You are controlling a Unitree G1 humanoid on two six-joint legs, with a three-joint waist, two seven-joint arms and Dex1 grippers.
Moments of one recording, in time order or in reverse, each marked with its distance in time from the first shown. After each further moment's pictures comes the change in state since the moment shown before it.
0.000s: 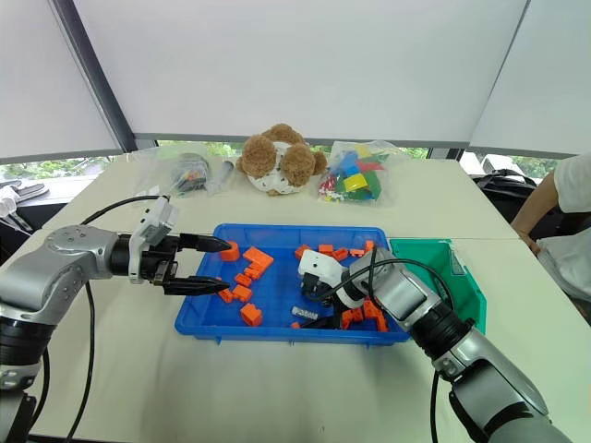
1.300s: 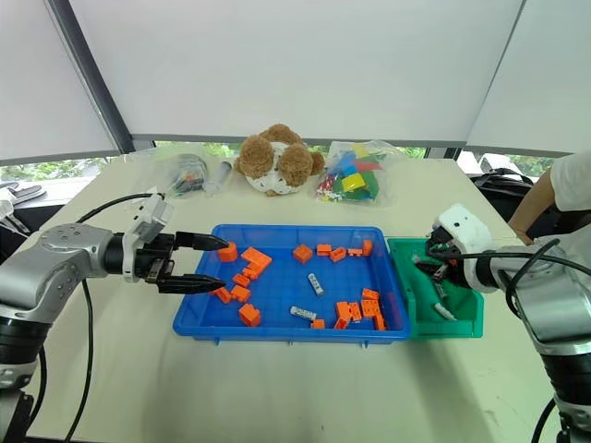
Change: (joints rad) left arm -0.009 0.004 0.018 0.007 -0.020 0.012 -0.023; right arm 0.389 -0.362 -0.698 -0.371 0.055 0.368 -0.250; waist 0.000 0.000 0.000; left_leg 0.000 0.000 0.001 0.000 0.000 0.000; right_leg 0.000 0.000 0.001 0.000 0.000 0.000
